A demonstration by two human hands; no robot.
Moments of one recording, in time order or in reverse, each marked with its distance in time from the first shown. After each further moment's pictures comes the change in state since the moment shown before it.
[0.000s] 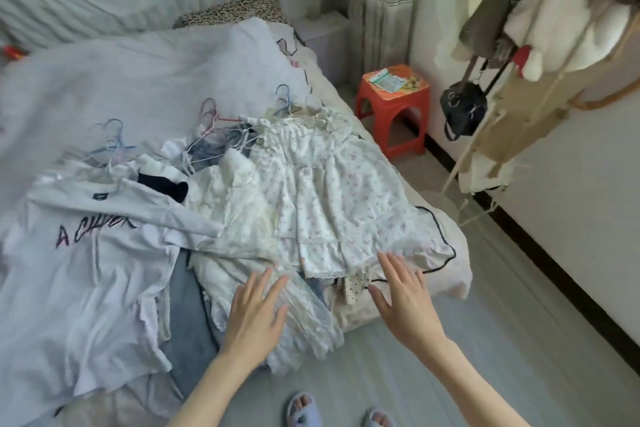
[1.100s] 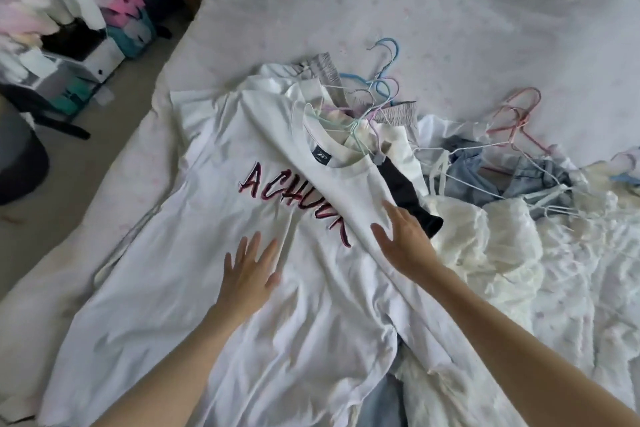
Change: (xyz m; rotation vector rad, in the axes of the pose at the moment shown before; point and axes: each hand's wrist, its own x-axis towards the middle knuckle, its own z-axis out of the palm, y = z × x) left_hand 0.098 -0.589 -0.001 -0.124 -0.152 -0.691; right_hand 0.417 -0.479 0.354 -0.147 -0.479 -0.372
